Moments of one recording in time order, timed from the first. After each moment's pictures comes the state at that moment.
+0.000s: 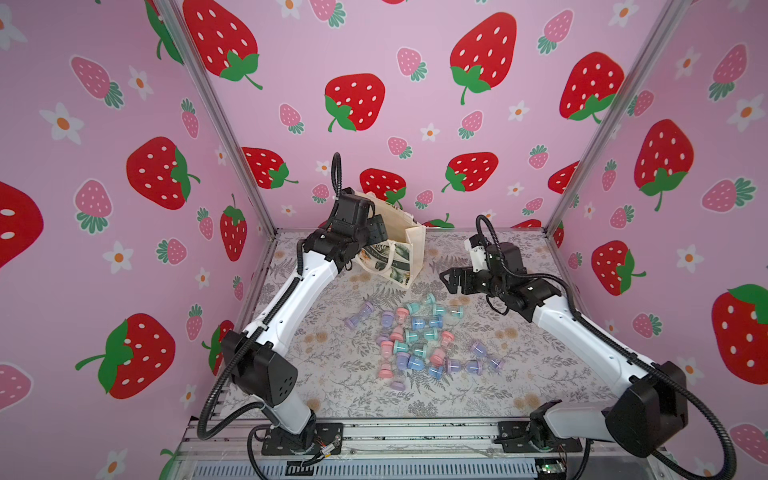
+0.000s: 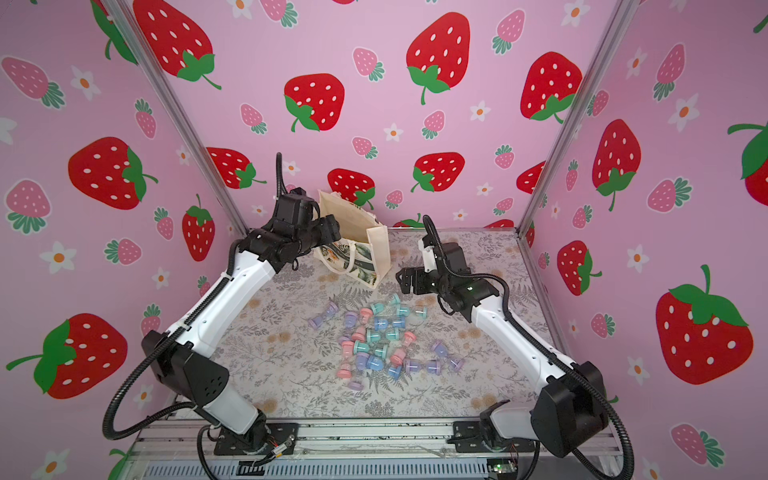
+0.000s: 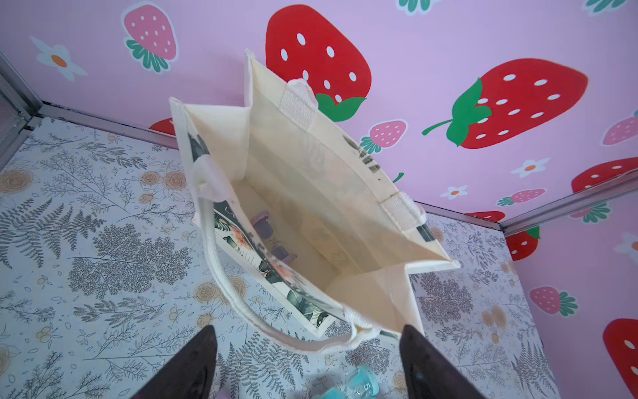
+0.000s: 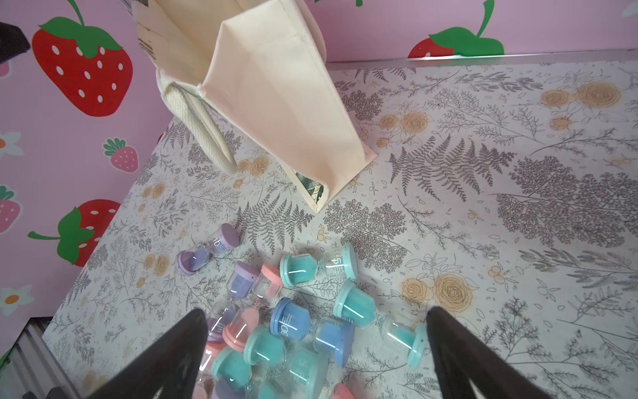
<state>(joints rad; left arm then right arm) -0.42 1.58 1.66 -0.66 -0.19 -0.50 0.58 1.33 1.10 -0.38 -0.18 0.30</state>
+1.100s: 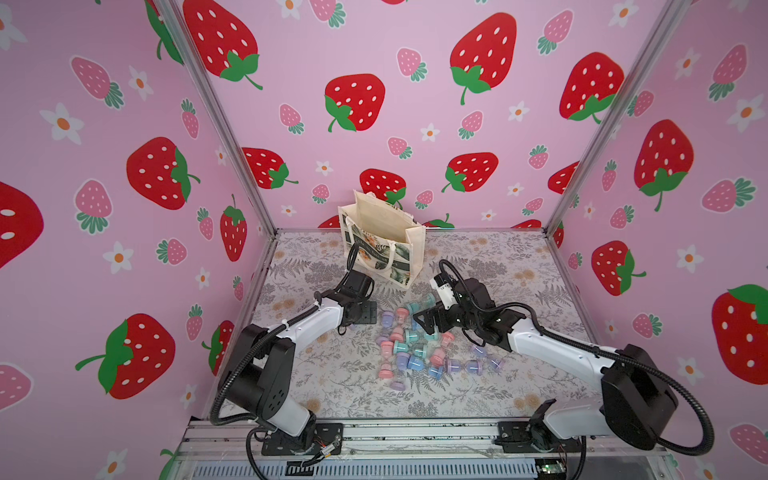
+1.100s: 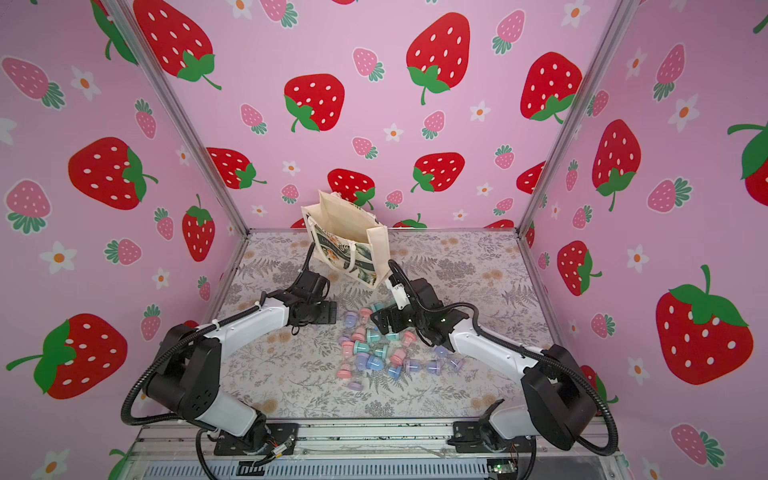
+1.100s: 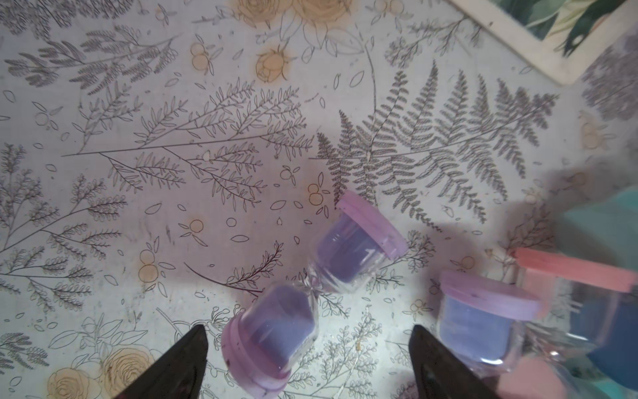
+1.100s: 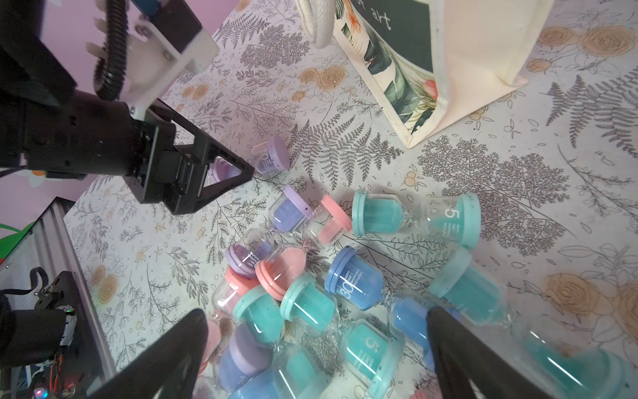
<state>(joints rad) -0.40 1.59 0.96 -0.52 -0.16 -0.36 0.79 1.38 0.83 -0.07 -0.22 0.26</state>
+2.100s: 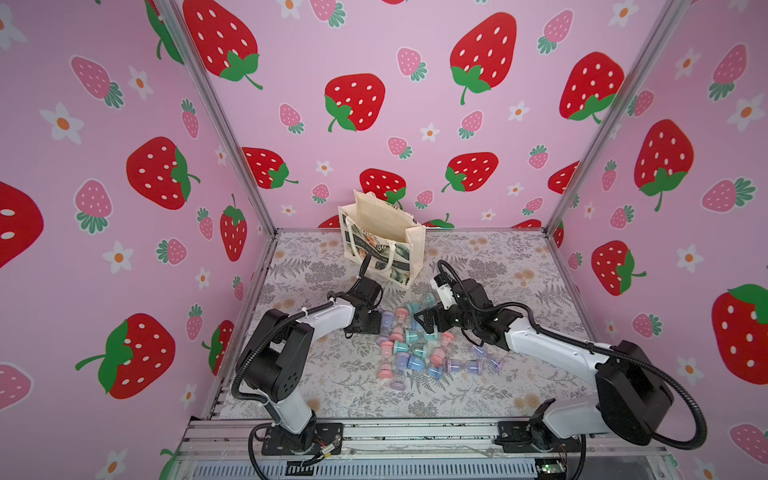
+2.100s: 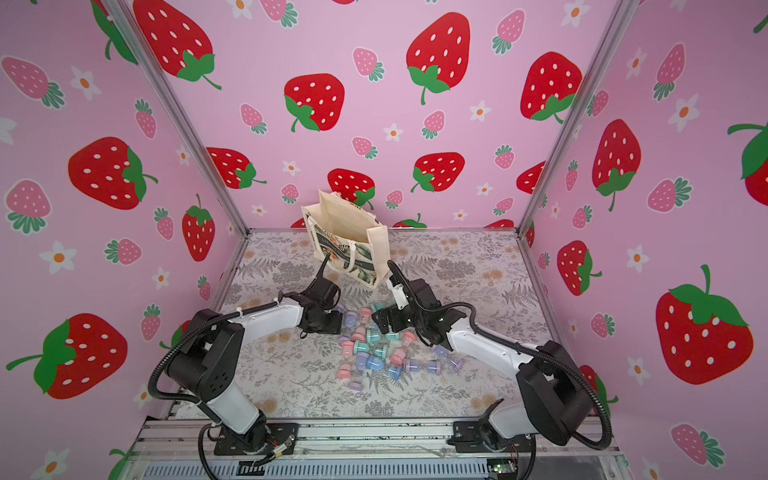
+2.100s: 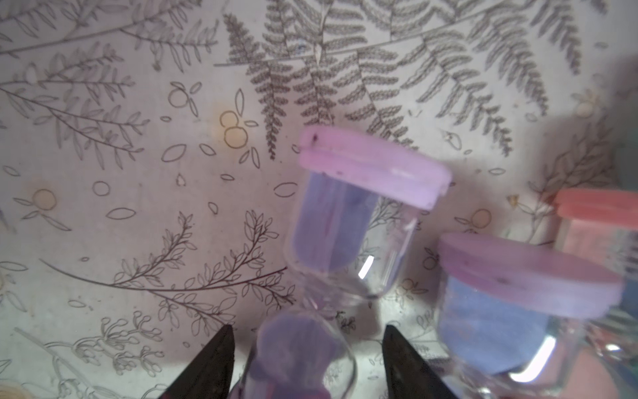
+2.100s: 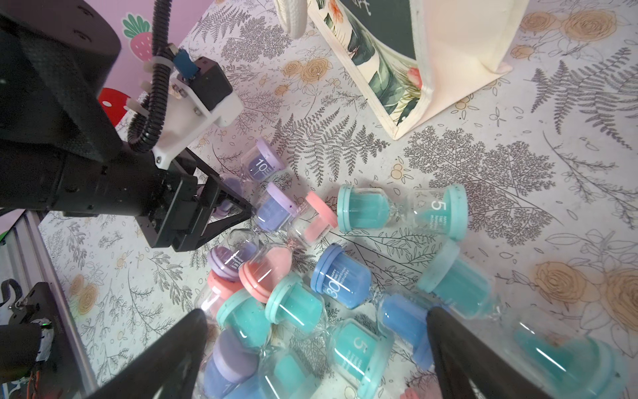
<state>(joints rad) -0.47 1.70 0.96 -0.52 -0.07 -0.37 0.79 1.41 0.83 -0.07 -0.18 0.27</state>
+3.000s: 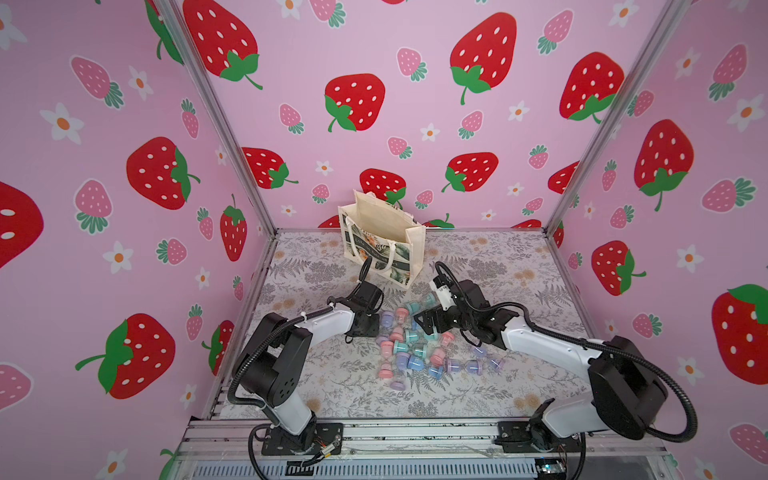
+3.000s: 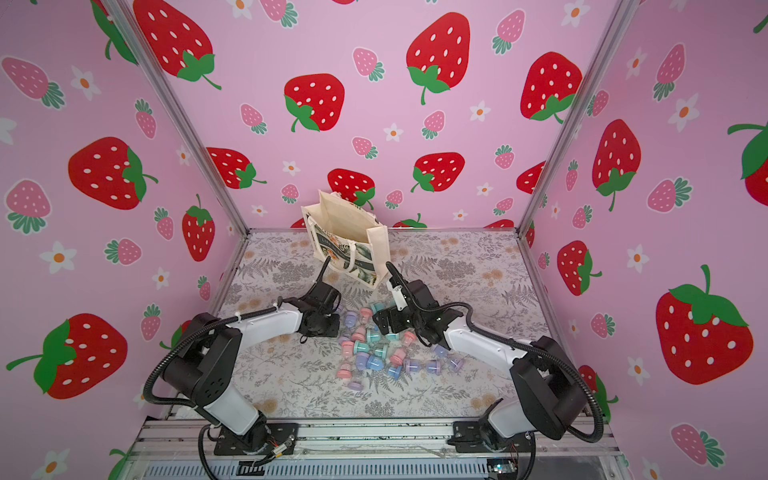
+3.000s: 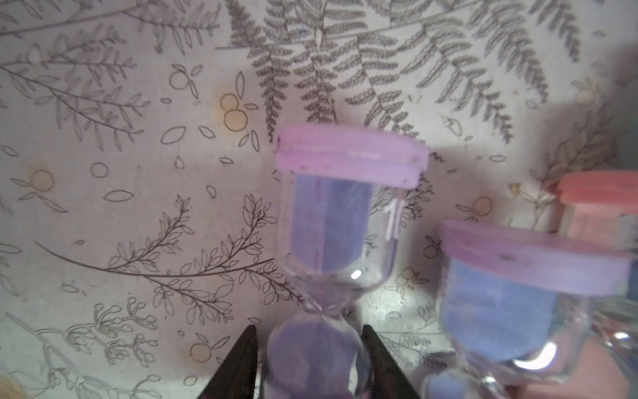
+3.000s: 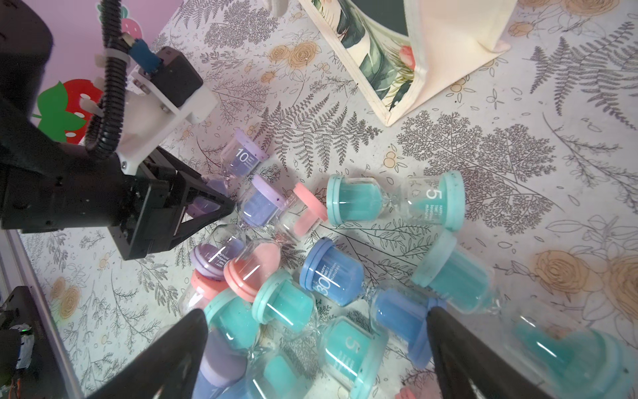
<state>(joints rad) -0.49 1.66 0.89 -0.47 -0.08 -0.41 0.79 1.44 0.83 -0.07 -0.16 0.28</state>
